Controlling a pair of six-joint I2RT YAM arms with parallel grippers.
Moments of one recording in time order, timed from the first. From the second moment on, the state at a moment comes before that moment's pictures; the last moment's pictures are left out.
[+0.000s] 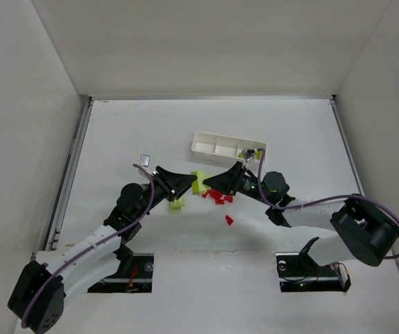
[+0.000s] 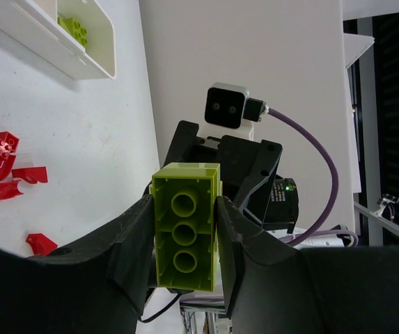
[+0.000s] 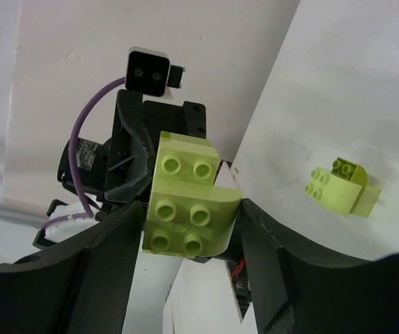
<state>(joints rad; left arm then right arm) -0.60 0.78 0.24 0.54 0.20 -1.38 0.75 1.38 0.41 1.09 -0.36 1.24</state>
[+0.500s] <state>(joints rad) -0.59 0.78 0.23 0.55 0.22 -1.38 0.75 1.38 0.39 1.12 -0.35 1.26</state>
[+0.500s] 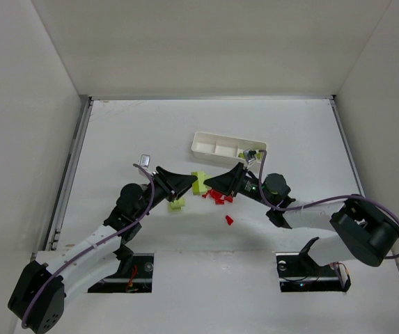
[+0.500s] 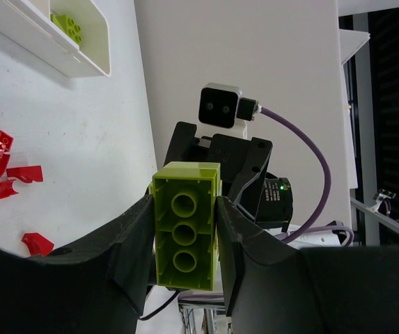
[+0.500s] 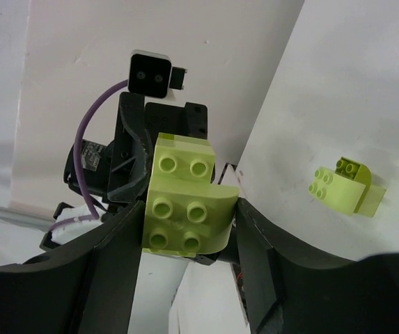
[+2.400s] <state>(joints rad) -0.35 1.12 0.42 0.40 0.29 -1.16 0.48 1.76 1.09 0.12 0.02 0.57</state>
